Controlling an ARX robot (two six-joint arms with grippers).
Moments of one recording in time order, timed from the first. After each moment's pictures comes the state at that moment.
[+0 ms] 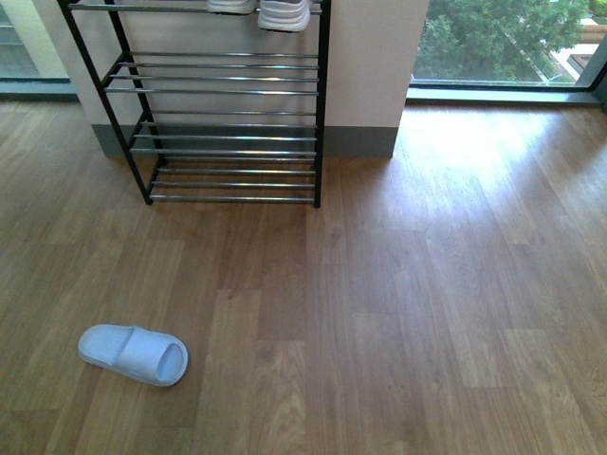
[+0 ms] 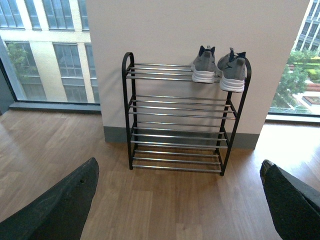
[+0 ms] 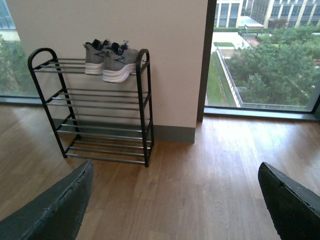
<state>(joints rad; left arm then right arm) 0.00 0.02 0.01 0.00 0.00 -0.01 0.00 0.00 0.02 0.00 0.00 0.00</state>
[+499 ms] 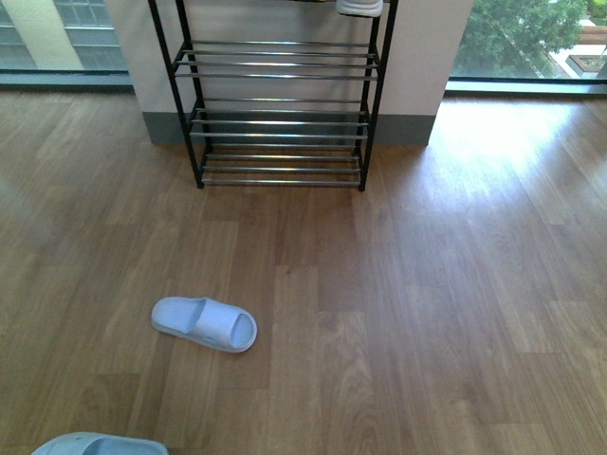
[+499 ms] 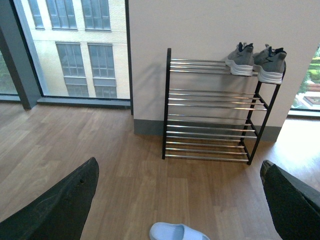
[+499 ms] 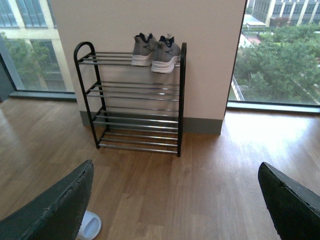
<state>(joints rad) 0.00 0.02 0.01 0.00 0.00 -0.01 0.00 0.01 0.02 0.00 0.00 0.00</state>
